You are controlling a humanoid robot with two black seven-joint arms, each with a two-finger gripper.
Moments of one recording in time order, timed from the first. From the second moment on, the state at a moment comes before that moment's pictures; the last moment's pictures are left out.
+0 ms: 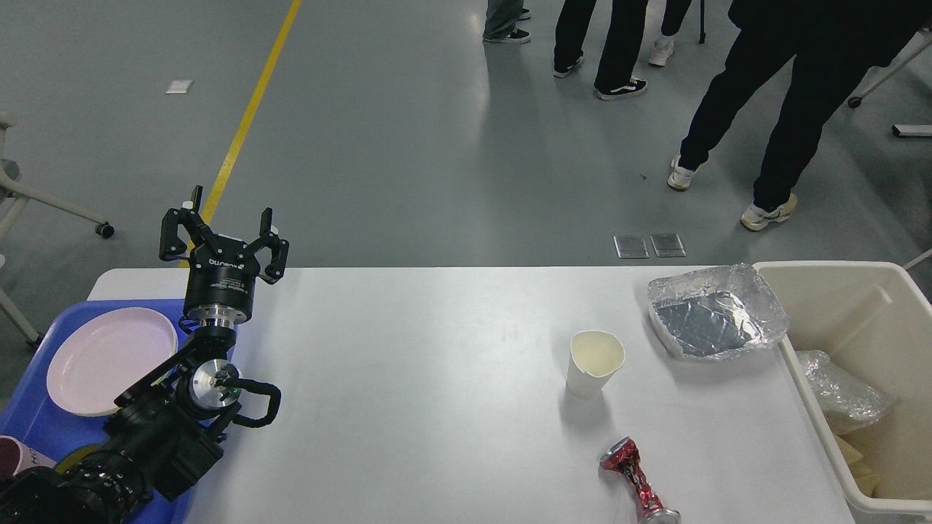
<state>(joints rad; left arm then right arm) -0.63 0.11 -0.88 -0.45 -0.03 -0.51 -0.69 0.65 -0.64 -0.66 0.22 -0.14 0.02 0.13</state>
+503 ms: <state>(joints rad) -0.63 0.11 -0.88 -0.45 -0.03 -0.51 -0.69 0.62 -0.61 -0.64 0.23 -0.07 0.01 0.13</state>
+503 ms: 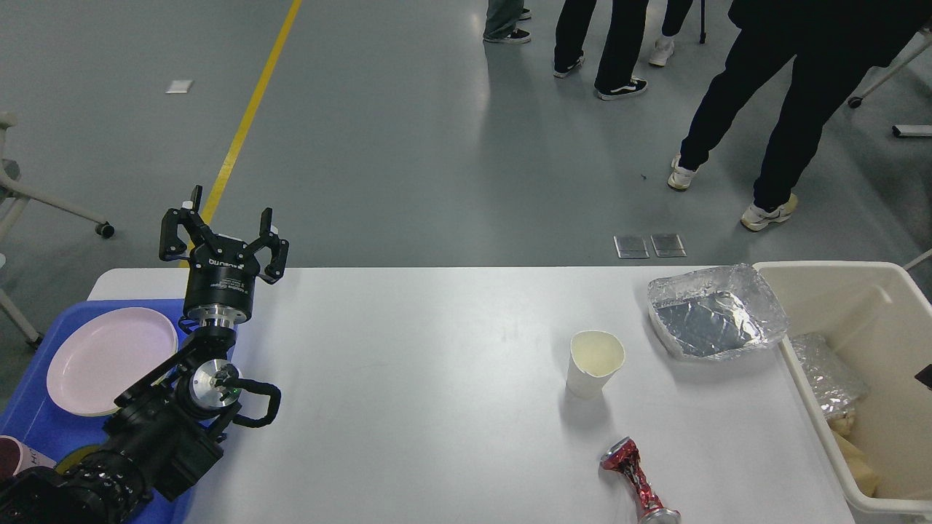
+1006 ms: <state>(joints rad) -0.63 0.11 -0.88 -0.46 -0.03 -0.51 -0.69 0.61 -0.53 -0.63 0.23 -0.05 0.02 0.13</state>
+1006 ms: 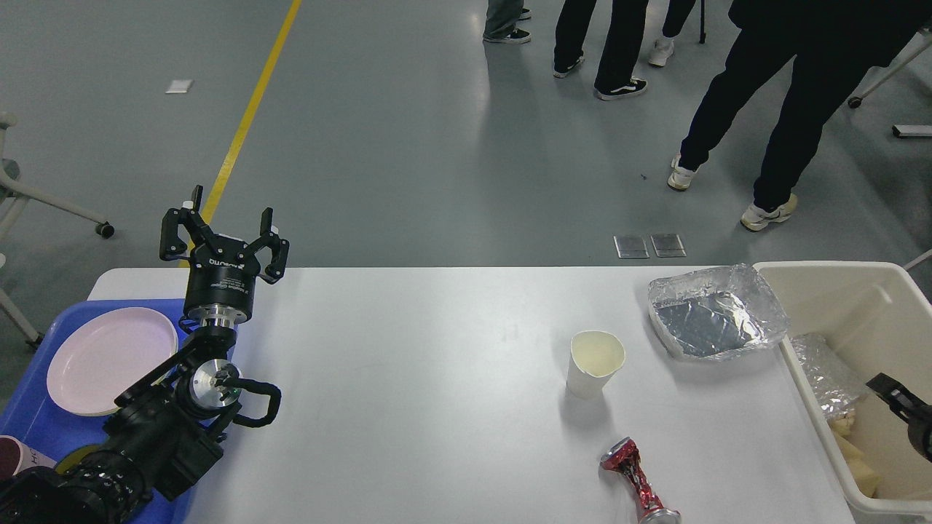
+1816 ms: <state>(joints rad) -0.63 0.11 -0.88 -0.45 -0.03 -0.51 -0.69 1.53 -0.66 -1.09 0.87 -0.19 0.41 0.13</state>
